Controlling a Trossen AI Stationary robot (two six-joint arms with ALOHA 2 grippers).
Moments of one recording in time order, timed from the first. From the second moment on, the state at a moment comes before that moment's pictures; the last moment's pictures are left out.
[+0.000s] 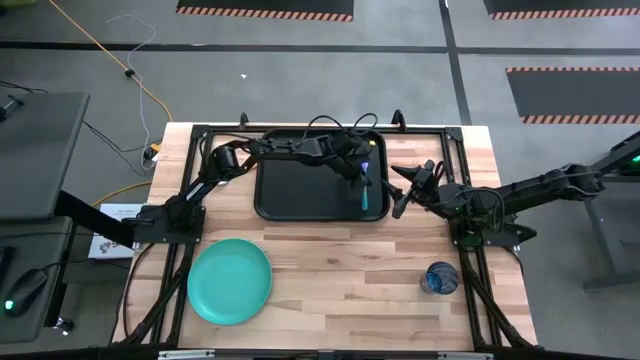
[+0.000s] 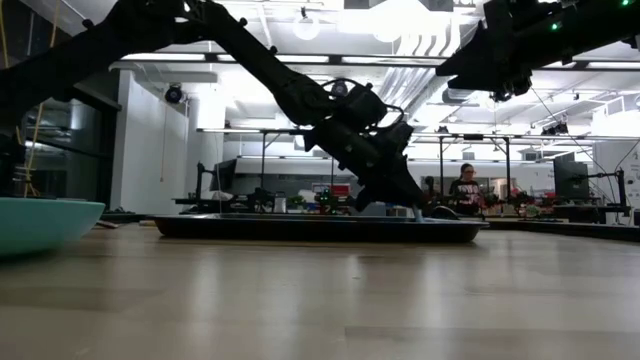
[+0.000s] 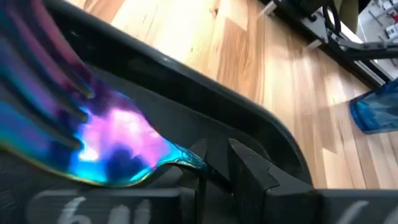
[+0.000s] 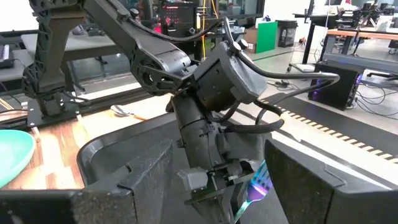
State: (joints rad) left arm 0.37 2.38 1.78 -0.14 0.49 -0.24; right arm 0.15 0.81 0.37 0.30 0.77 0.13
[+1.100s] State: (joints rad) left arm 0.36 2.38 1.78 -0.16 0.30 -0.18; right arm 0.15 0.81 0.37 0.30 0.77 0.14
